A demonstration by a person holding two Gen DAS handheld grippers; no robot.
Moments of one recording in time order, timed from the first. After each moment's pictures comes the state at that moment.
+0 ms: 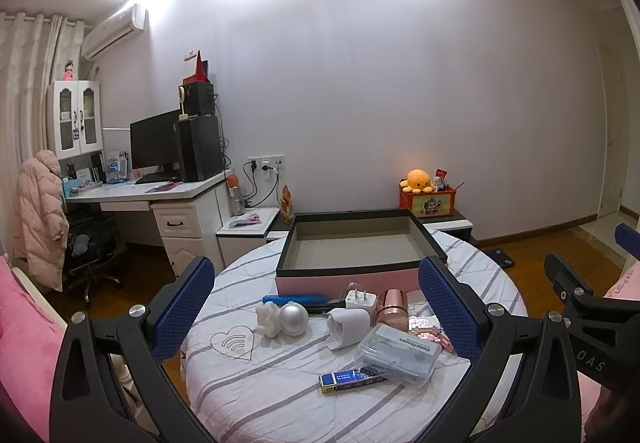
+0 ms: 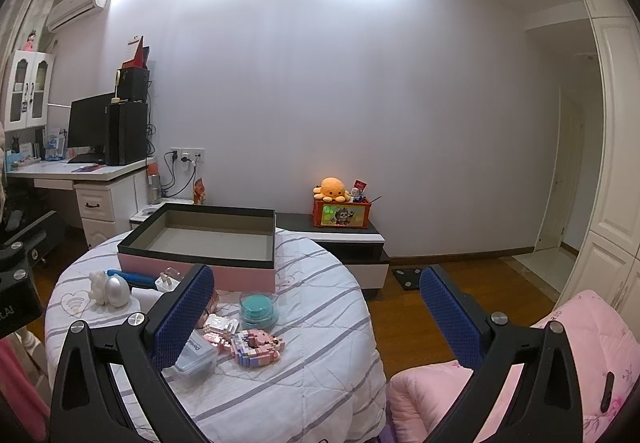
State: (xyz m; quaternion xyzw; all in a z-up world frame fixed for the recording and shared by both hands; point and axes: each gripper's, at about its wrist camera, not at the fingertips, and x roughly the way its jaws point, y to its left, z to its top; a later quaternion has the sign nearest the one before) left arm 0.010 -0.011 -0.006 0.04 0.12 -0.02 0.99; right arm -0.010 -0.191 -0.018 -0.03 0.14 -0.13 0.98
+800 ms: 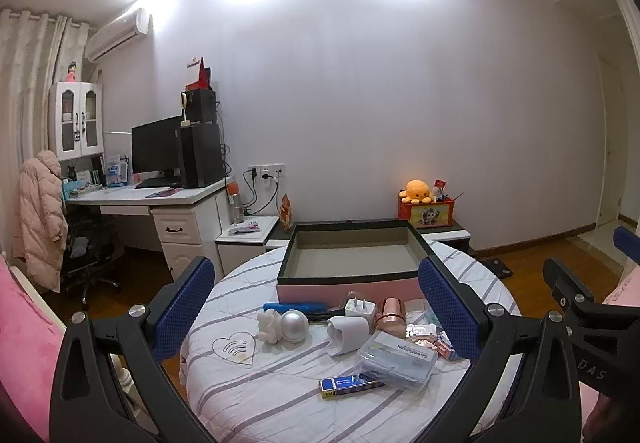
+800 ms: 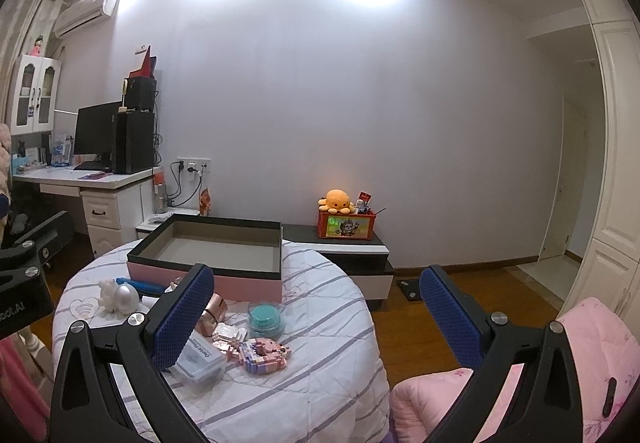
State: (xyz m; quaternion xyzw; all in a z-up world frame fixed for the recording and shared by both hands) left arm 0.001 -0.005 0.003 0.03 0.11 -0.02 0.99; right arm -0.020 -0.187 -0.012 -0.04 0.12 -0.12 0.99
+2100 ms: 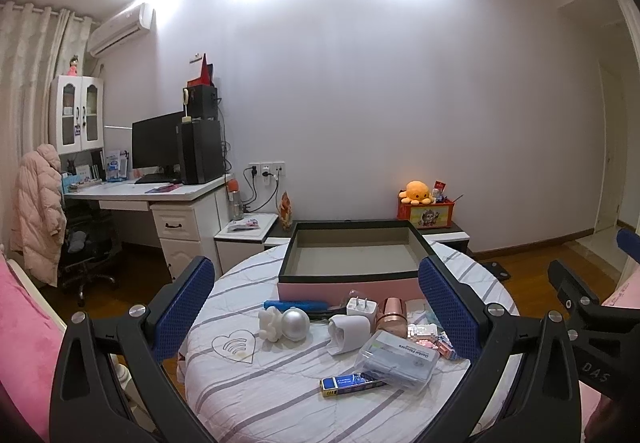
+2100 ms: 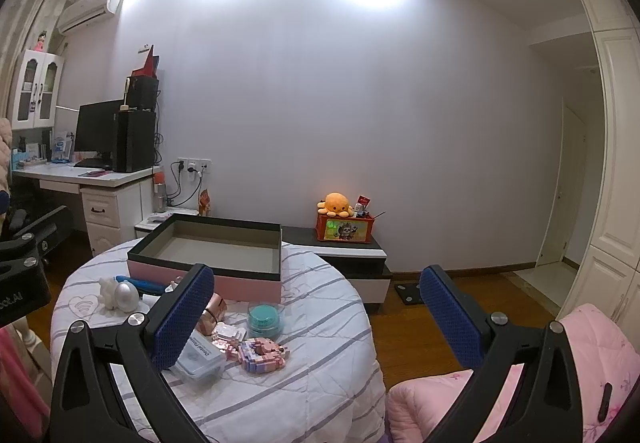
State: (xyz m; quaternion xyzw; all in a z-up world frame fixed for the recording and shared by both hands) left arm 0.005 0.001 -0.002 0.02 0.11 -0.02 0.99; right arm -0.025 -0.183 -0.011 -0.05 0.11 -0.12 0.98
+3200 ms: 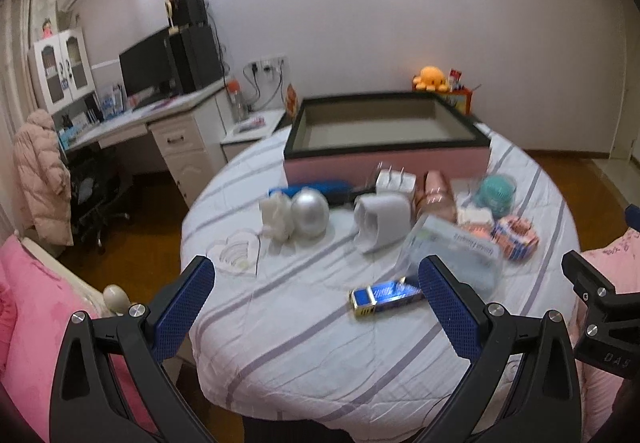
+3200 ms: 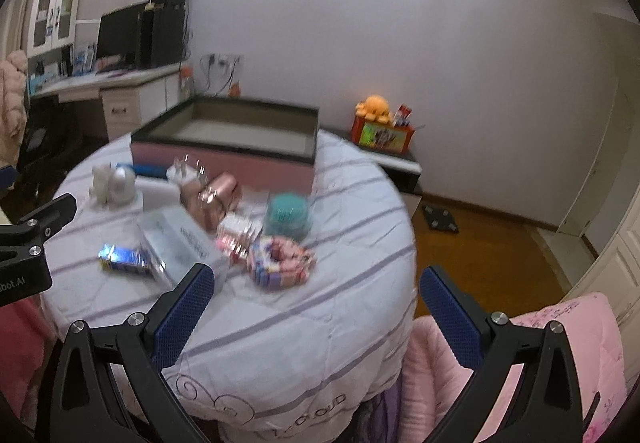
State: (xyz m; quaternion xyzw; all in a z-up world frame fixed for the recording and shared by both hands) left arm 0.073 0.005 -0.088 0.07 0.31 0.00 0.95; right arm 0.041 -0.187 -0.086 -0.07 0.31 -0.06 0.95
